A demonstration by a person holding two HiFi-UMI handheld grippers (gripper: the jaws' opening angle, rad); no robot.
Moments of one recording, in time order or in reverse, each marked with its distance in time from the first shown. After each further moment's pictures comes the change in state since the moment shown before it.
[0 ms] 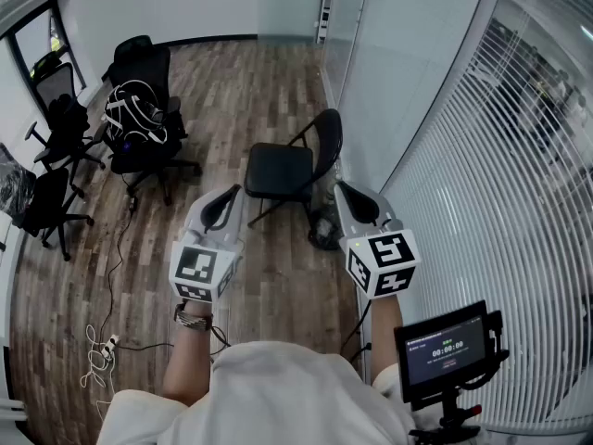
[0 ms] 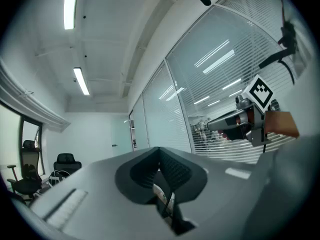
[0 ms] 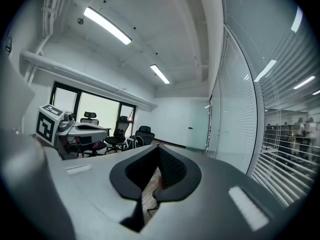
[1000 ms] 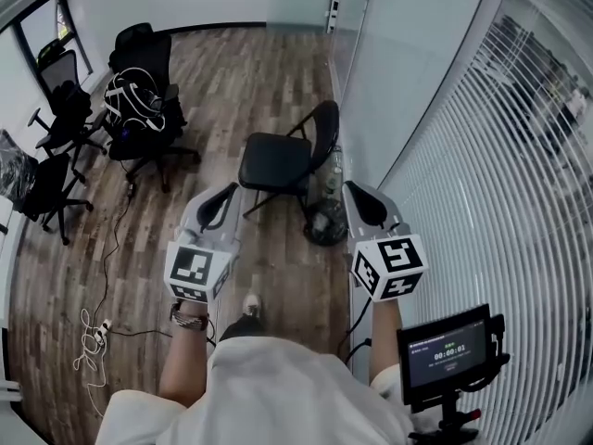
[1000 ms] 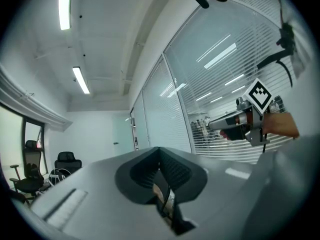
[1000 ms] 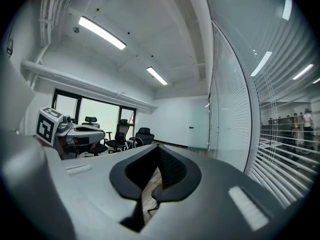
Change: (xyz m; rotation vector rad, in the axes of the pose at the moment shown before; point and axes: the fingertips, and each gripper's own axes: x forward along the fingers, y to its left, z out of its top) left arm 0.023 -0.040 -0.012 0.010 0.023 0.029; right arm -0.015 -0.055 -0.030 0.050 -0.031 0.031
